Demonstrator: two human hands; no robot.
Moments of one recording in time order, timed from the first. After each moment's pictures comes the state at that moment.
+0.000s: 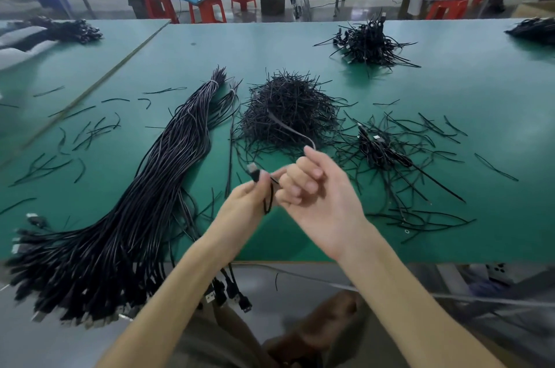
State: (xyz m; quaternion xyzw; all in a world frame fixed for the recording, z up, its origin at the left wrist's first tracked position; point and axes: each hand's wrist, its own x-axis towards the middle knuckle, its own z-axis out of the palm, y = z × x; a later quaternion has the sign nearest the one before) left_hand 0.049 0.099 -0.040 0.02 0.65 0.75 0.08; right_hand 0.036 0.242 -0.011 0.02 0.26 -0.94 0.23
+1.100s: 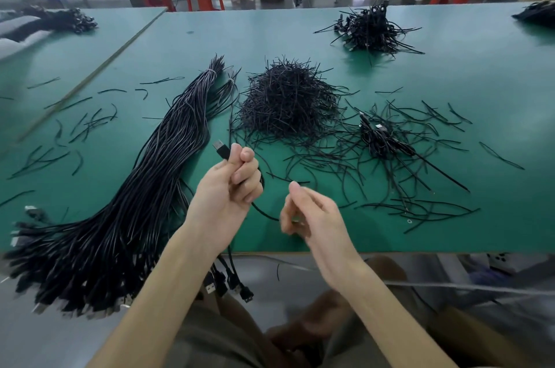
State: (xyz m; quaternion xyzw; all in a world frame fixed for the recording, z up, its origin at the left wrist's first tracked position) left_hand 0.049 0.082 -0.023 -0.02 0.45 0.89 0.07; right_hand 0.080 0.245 -0.046 -0.01 0.62 -0.77 0.12
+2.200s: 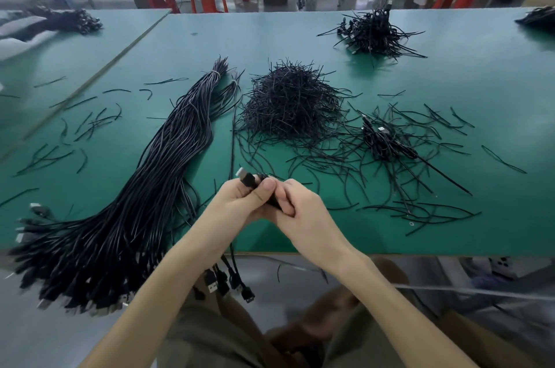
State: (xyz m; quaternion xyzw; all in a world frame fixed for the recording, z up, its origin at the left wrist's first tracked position) left_hand 0.073 0.079 -0.027 0.09 0.66 0.74 0.11; right_hand 0.064 0.232 -0.043 -0.20 0.80 -0.57 0.04
